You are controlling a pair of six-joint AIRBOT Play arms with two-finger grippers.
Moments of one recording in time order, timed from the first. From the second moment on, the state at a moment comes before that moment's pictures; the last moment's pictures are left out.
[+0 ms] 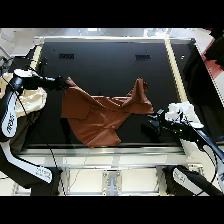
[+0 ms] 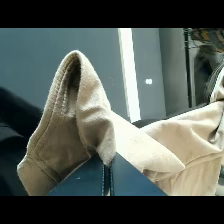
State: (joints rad) left arm 0.22 -1.74 1.47 0.70 -1.15 -0.99; right arm -0.23 -1.09 0.37 -0.24 0.81 1.25
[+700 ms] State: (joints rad) left arm 0.22 -1.74 1.47 0.70 -1.15 -0.99; right arm -0.21 -1.26 0.52 -0.22 0.79 1.17
